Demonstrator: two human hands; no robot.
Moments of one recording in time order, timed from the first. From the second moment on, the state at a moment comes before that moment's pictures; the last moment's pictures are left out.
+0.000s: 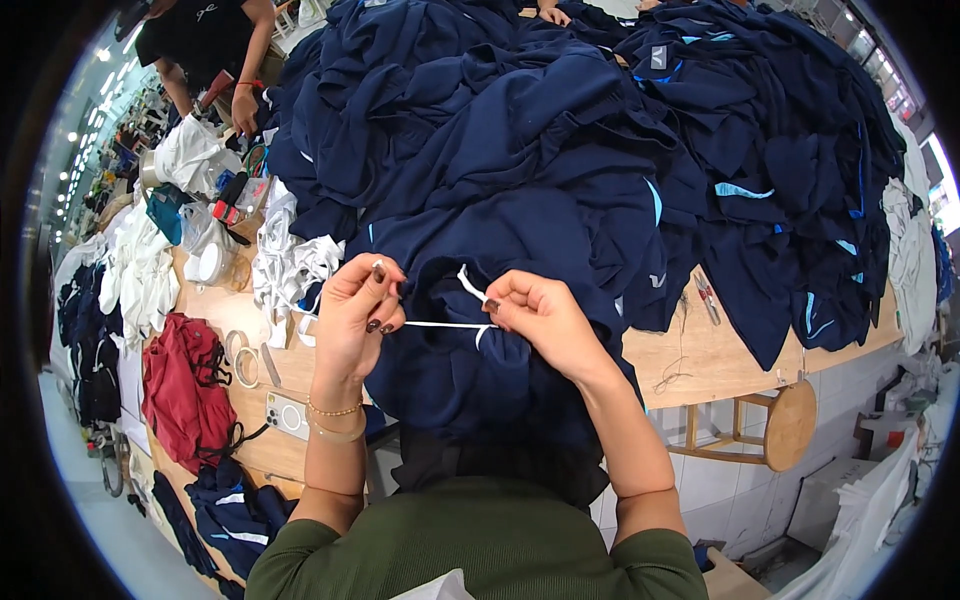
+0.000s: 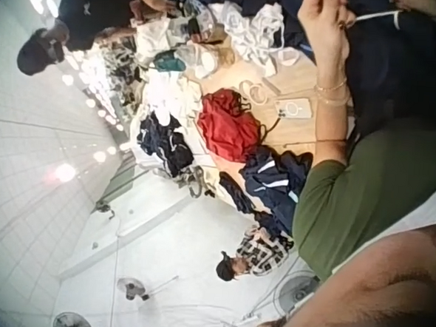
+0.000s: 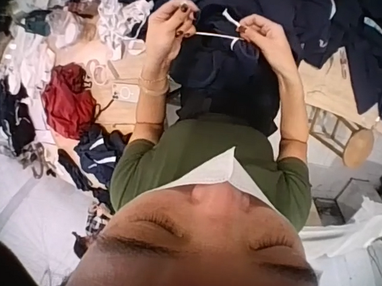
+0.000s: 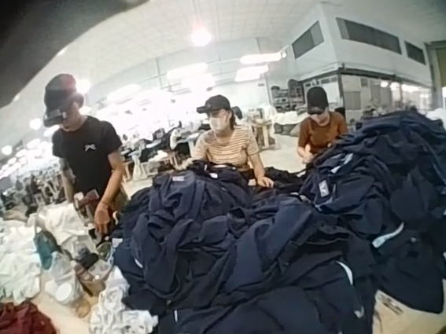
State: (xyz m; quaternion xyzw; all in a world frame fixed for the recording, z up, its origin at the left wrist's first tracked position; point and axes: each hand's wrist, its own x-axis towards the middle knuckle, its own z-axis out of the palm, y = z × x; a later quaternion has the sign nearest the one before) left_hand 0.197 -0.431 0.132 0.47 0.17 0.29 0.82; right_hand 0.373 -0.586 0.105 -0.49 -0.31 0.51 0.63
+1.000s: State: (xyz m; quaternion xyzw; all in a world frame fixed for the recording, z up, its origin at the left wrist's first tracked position) left_hand 0.206 -0.443 0.156 0.82 0.13 0.17 0.52; right_hand 0.369 -0.595 0.126 -0.54 -0.34 0.44 0.64
